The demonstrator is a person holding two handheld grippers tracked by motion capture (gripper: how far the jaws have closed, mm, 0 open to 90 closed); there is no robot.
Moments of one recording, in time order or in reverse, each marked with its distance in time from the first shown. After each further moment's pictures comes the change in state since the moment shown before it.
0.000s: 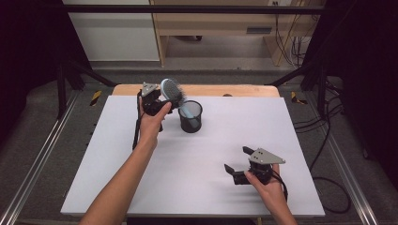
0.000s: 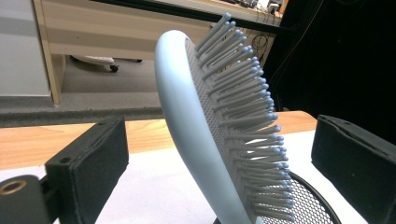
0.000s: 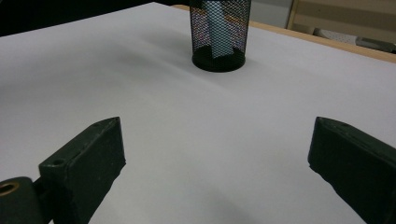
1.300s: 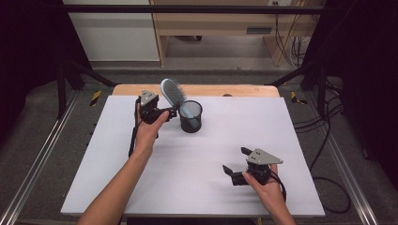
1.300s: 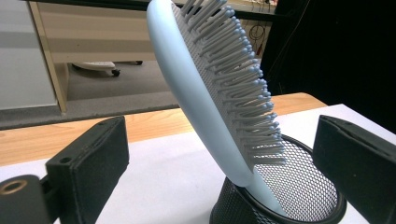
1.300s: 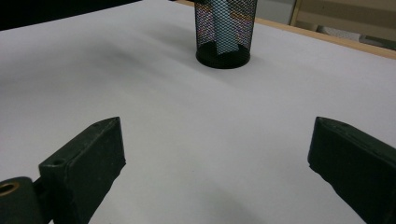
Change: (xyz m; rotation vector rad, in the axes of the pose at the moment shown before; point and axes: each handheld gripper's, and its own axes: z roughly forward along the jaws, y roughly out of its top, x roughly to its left) left arm -0.001 -0.017 -0.019 0.011 -0.009 0.095; right arm 0.004 0.000 0.004 0.013 0.006 -0.011
